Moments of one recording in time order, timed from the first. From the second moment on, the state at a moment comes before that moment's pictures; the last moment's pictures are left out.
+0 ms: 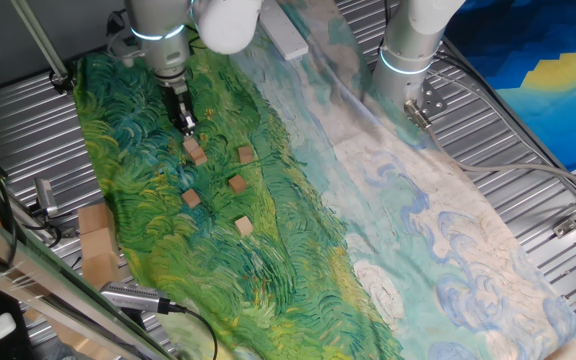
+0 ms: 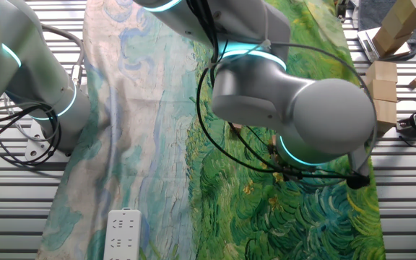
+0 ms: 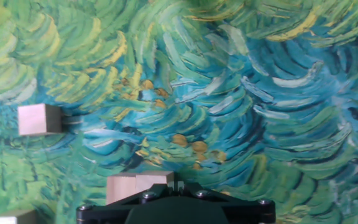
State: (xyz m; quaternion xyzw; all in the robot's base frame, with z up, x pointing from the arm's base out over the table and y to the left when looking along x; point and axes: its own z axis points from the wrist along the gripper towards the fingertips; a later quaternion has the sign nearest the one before) arm 0.546 -0.109 0.030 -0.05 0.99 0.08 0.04
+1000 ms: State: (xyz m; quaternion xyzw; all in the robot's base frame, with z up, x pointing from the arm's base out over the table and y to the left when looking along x) arm 0.547 -0.122 0.035 -0.07 0.99 0.08 0.05
